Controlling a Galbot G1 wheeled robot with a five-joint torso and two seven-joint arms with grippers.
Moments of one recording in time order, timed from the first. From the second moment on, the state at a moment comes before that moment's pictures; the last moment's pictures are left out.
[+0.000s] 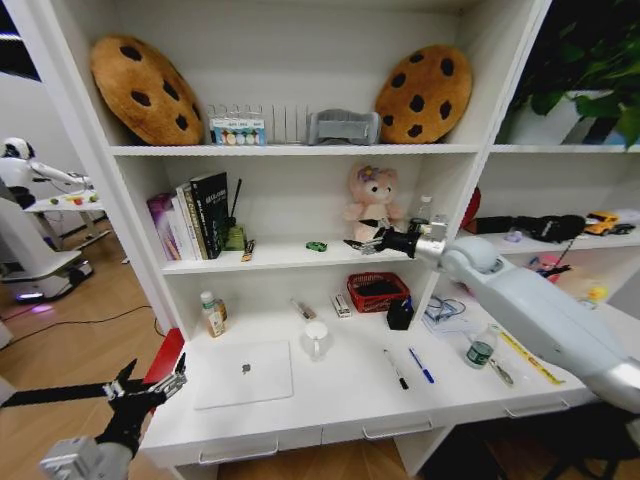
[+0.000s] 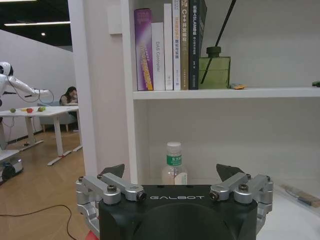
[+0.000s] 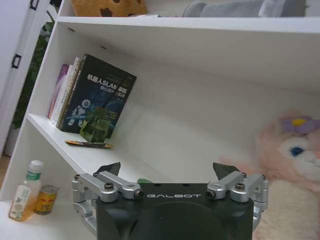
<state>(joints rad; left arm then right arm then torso) 1.99 -1.25 -0.90 -2.49 -0.49 0.20 -0.20 -0.33 0.49 -0.06 1.71 0.91 -0.13 -0.47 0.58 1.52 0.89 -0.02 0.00</state>
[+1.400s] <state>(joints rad) 1.99 -1.25 -0.90 -2.49 -0.49 0.20 -0.20 -1.80 1.02 0.71 2.18 0.56 -0.20 0.12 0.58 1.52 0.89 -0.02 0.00</state>
